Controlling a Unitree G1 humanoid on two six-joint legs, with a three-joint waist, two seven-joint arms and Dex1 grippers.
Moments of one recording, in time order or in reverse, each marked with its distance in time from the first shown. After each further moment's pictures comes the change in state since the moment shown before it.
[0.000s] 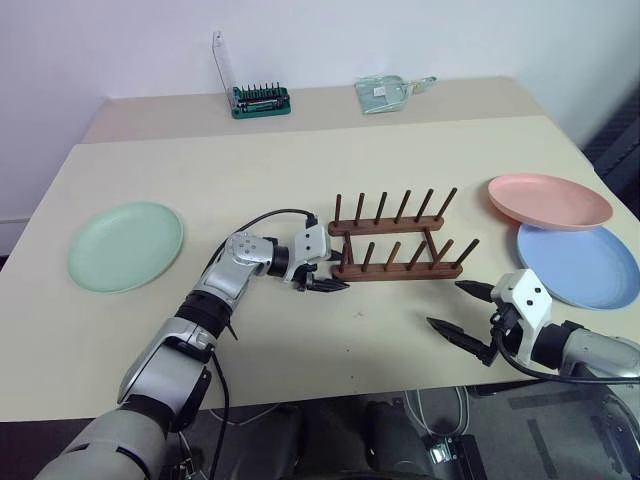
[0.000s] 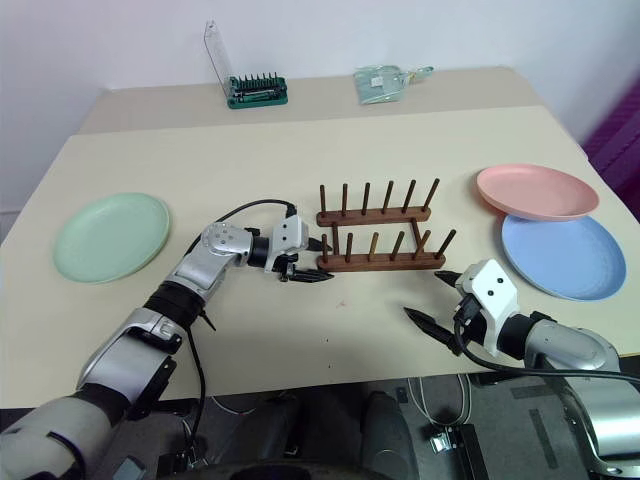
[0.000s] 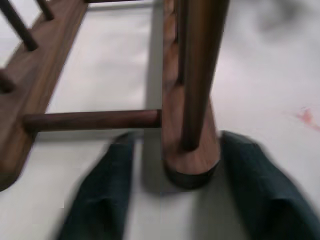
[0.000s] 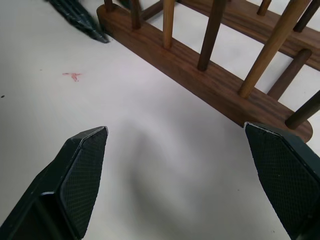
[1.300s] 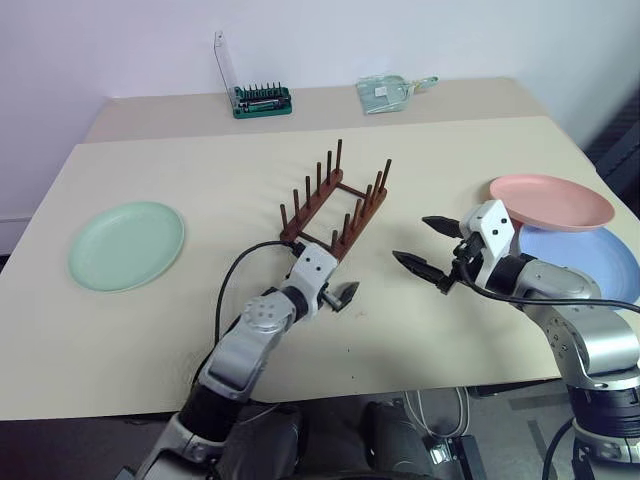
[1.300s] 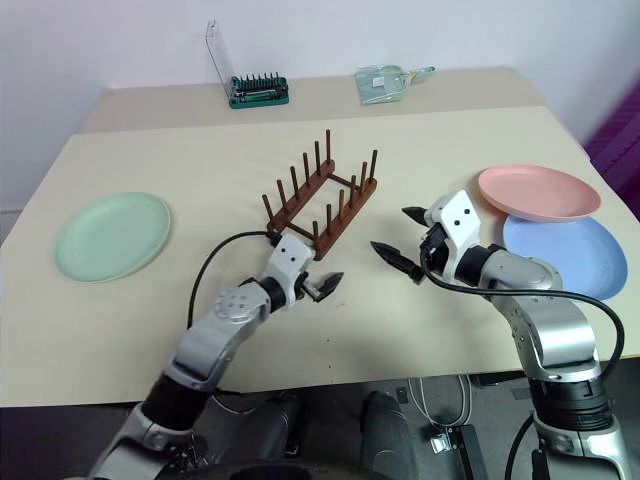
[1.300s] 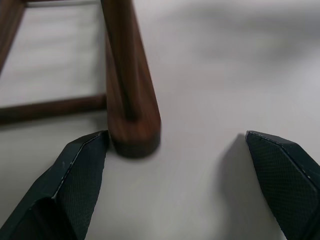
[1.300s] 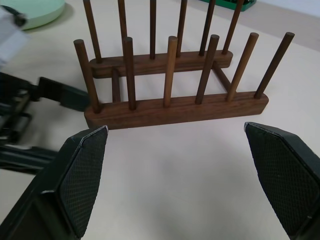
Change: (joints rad) left arm 0.461 -0.199 0.006 -0.766 0.023 0.662 0.841; right arm -0.447 0.099 0.158 0.171 -0.014 0.046 -0.050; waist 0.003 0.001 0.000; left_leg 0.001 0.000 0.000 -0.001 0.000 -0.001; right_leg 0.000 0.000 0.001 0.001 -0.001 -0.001
